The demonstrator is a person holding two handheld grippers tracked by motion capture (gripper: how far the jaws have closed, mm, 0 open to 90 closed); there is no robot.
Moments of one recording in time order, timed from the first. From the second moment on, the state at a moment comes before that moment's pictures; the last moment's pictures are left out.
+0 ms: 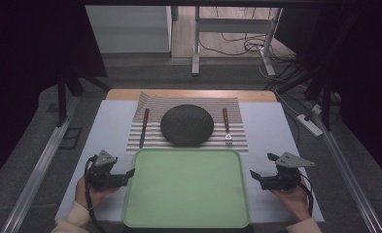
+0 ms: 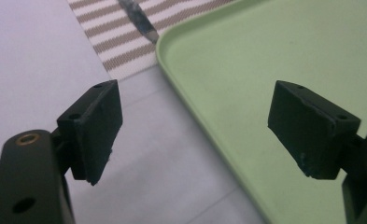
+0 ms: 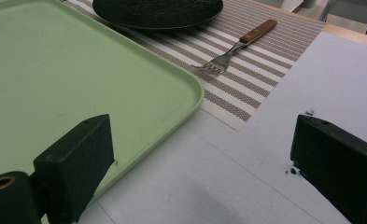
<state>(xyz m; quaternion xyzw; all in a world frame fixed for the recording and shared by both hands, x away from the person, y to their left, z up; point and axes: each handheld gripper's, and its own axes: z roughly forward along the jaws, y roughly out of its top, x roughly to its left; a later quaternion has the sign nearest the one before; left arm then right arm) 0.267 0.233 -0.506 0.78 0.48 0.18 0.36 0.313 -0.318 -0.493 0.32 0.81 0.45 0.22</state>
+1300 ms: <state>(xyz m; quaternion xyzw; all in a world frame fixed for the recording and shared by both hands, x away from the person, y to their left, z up) 0.348 0.204 -0.481 0.80 0.45 0.18 0.35 0.314 -0.315 -0.495 0.31 0.82 0.44 0.21</state>
